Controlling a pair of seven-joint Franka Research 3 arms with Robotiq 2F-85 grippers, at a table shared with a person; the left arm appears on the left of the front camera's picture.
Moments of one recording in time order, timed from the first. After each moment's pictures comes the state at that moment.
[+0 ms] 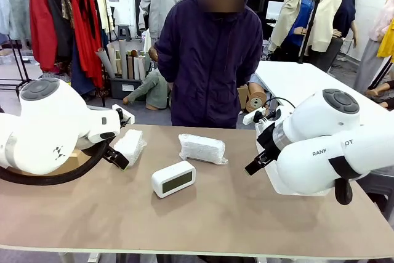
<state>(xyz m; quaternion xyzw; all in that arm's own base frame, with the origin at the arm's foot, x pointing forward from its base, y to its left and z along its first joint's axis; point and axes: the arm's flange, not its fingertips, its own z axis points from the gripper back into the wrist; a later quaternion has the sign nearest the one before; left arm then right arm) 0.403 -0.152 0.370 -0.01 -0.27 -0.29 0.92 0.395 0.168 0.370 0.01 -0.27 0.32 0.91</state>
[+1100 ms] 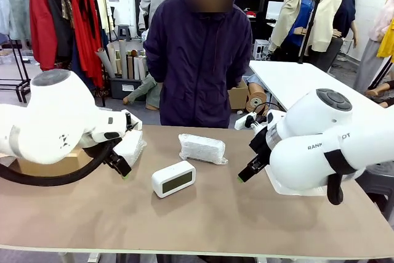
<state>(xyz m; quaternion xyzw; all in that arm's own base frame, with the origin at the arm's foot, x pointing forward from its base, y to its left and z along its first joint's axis) 0.392 -0.171 0.380 -0.03 -0.19 -0.35 0.92 0.384 0.190 0.367 0.05 -0.24 0.36 0.90</state>
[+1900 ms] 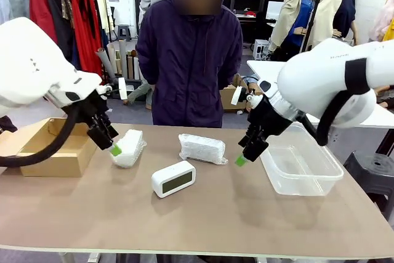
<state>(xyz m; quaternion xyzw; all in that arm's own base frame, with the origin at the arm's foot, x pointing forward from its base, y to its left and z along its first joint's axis) 0.411 -0.131 0.474 -0.16 -0.22 -0.60 0.75 0.404 0.200 0.456 0.17 -0.20 0.58 0.77</state>
